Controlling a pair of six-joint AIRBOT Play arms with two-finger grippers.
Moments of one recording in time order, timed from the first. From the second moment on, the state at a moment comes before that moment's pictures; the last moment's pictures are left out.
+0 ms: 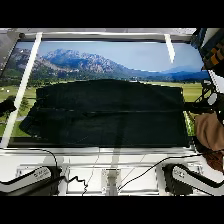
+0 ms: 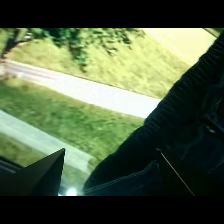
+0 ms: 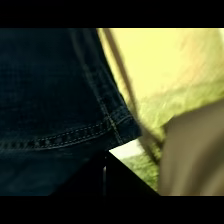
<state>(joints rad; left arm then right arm) 0.65 -1.30 1.12 1.47 -1.02 -1.36 -0.39 -1.23 0.93 -1.64 0.96 1.44</state>
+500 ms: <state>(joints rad) 0.75 -1.60 1.25 1.08 -1.16 -1.04 -0.40 -1.24 0.93 -1.31 1.00 1.32</state>
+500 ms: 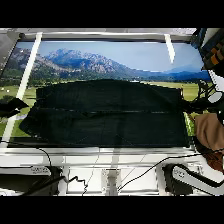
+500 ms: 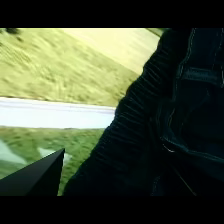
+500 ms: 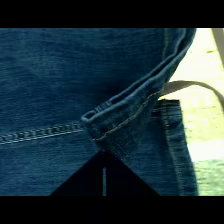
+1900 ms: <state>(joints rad) 0.61 -1.81 1.36 0.83 -1.23 -0.66 -0.40 -1.24 0.93 -1.17 1.03 1.32</state>
